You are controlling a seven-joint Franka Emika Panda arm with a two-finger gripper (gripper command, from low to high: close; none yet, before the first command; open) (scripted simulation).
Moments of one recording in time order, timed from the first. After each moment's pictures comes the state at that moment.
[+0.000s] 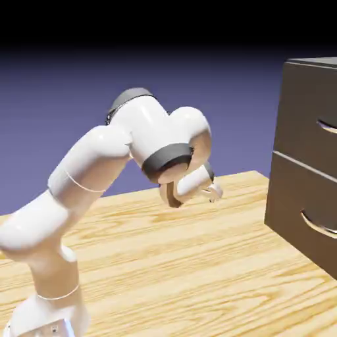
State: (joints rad) arm -0.79 0.80 1.17 -2.16 -1.74 2.72 -1.53
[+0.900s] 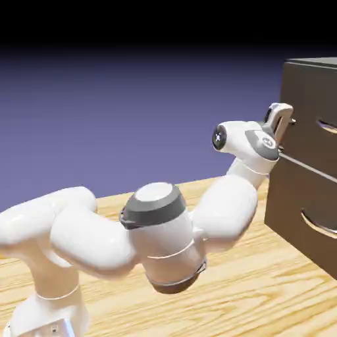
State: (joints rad) arm -1.21 1.52 1.77 -1.83 -2.64 2.55 -2.70
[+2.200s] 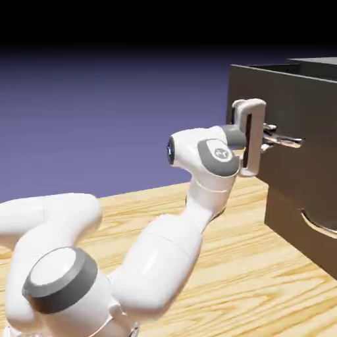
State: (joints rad) arm -1.81 1.64 1.91 -2.50 -2.62 2.40 -2.74
